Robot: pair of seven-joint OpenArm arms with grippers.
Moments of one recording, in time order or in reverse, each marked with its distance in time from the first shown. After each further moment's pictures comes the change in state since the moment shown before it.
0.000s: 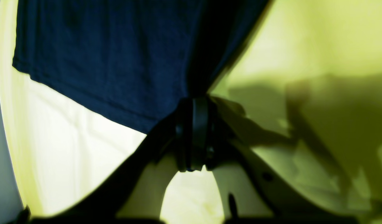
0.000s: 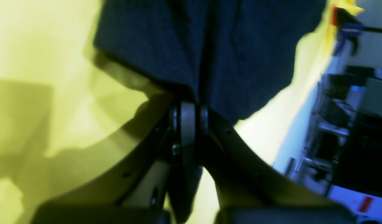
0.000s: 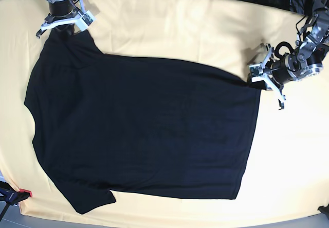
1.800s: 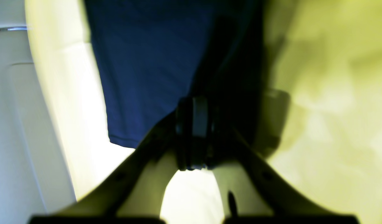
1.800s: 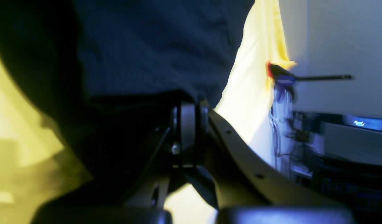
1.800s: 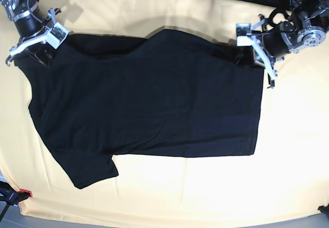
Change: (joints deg) left arm 13.6 -11.0 -0.1 31.5 -2.3 12.5 15.2; right arm -6.2 16.8 18.8 16.8 21.7 9.2 9.7
